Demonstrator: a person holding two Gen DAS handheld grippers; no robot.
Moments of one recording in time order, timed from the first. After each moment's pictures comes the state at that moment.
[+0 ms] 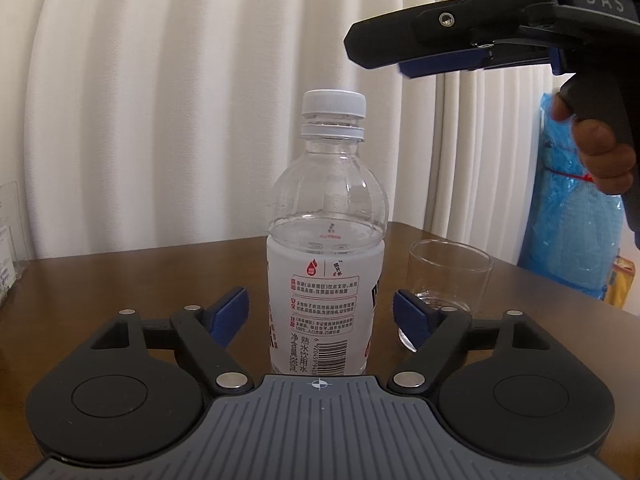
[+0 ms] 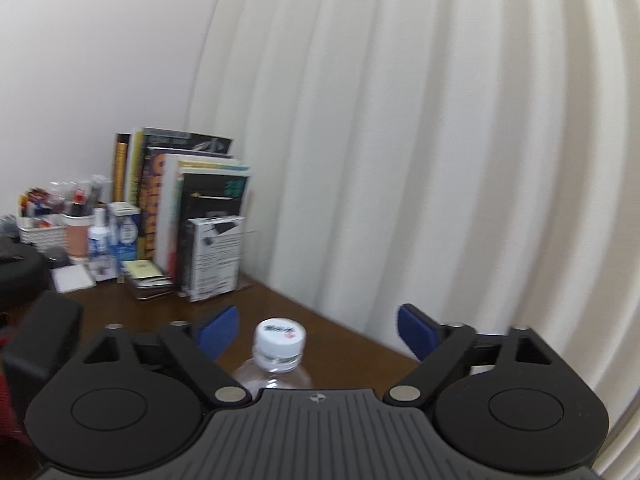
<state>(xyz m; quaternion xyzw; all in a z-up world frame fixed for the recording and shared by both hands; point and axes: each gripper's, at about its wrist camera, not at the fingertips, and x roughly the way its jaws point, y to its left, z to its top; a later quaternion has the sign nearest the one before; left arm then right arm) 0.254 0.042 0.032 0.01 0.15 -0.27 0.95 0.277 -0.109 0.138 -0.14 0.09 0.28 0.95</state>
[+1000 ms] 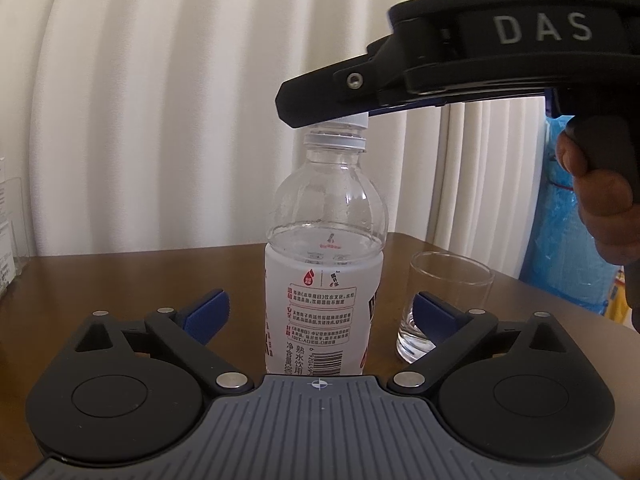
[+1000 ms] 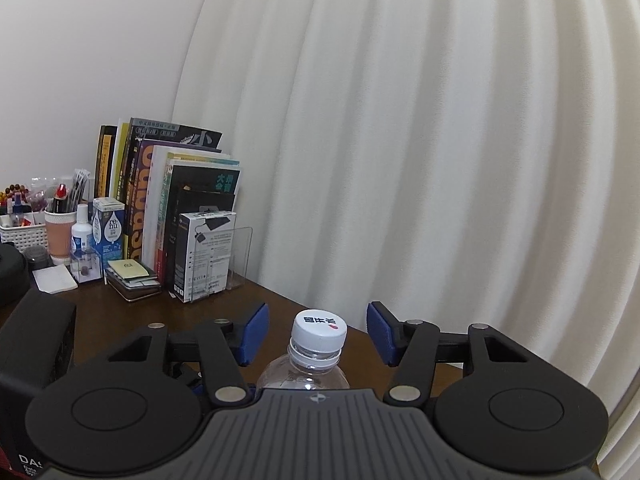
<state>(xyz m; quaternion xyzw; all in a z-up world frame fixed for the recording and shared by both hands) 0.253 0.044 0.027 0.00 0.14 -0.27 0.95 0.268 -0.073 0.114 -0.13 0.10 0.26 0.95</state>
